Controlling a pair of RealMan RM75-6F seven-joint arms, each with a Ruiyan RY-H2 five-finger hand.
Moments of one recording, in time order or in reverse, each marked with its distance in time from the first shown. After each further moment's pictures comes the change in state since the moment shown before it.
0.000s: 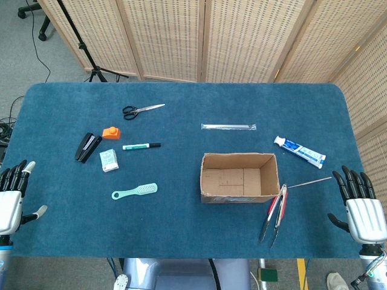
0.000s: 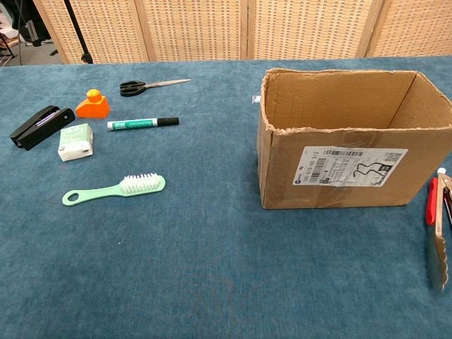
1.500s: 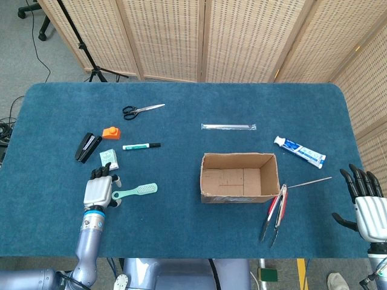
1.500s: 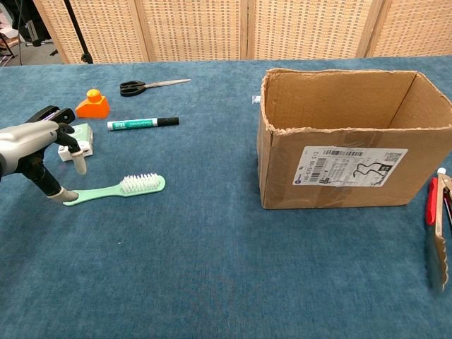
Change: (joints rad) left arm -0.438 -0.462 -0.189 -0.158 -0.823 -0.150 0.715; right arm 0.005 0.064 0.006 -0.027 0.031 -0.037 0.129
